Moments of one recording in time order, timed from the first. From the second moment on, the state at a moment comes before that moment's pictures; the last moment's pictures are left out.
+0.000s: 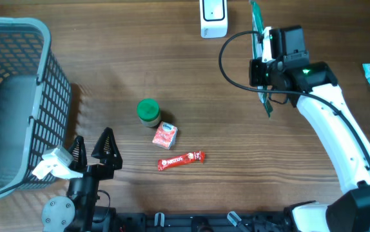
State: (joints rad) left arm -0.13 0.01 0.46 -0.55 -0.08 -0.63; right arm 0.23 1.56 1.31 -0.71 0.03 0.12
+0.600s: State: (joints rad) left arm -0.13 0.01 0.46 -0.55 -0.08 -0.63; right arm 0.28 1.90 1.33 -0.03 0.35 -0.26
